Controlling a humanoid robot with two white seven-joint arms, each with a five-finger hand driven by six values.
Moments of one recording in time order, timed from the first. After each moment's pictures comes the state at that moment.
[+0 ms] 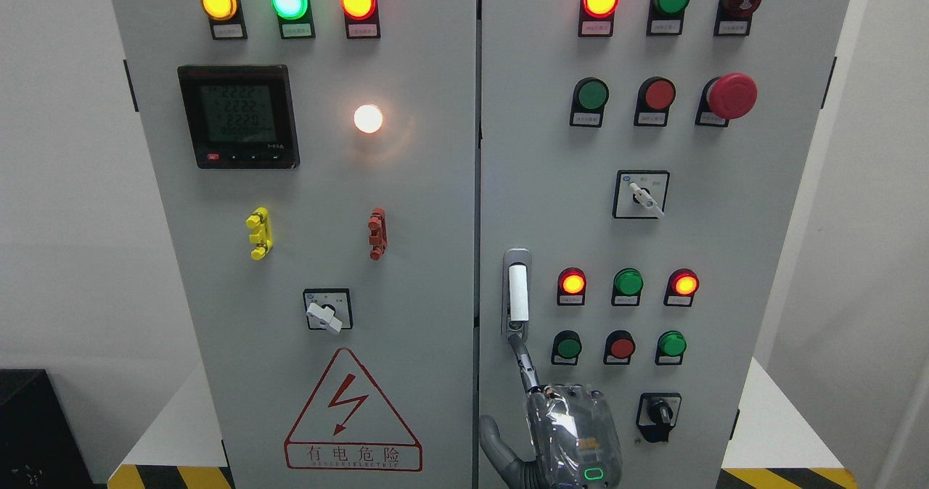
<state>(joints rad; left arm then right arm) -0.07 -0.11 0.00 0.00 0.08 -0.07 -0.06 -0.24 0.14 0.30 -1.75 1.42 0.13 -0.06</state>
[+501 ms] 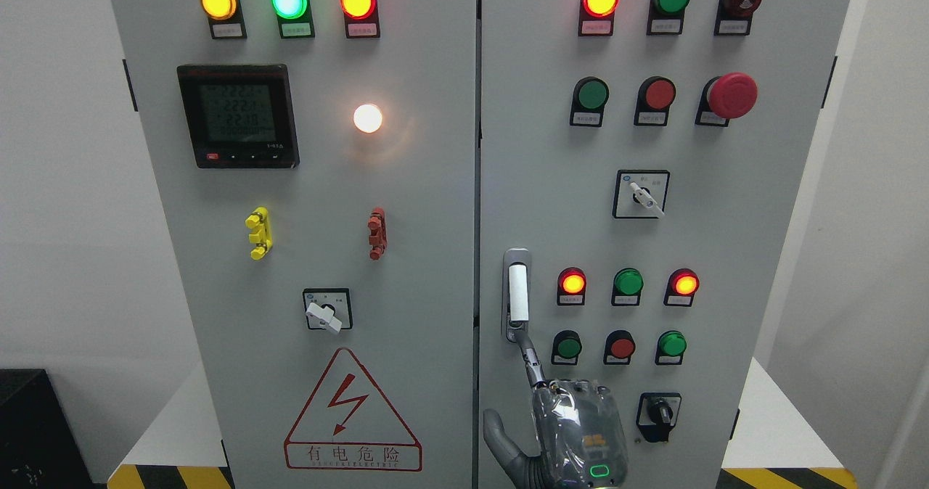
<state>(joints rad) -0.07 -0.11 0.00 0.00 0.08 -0.07 -0.06 -0.24 0.14 0.30 -1.78 1.42 0.13 -0.07</state>
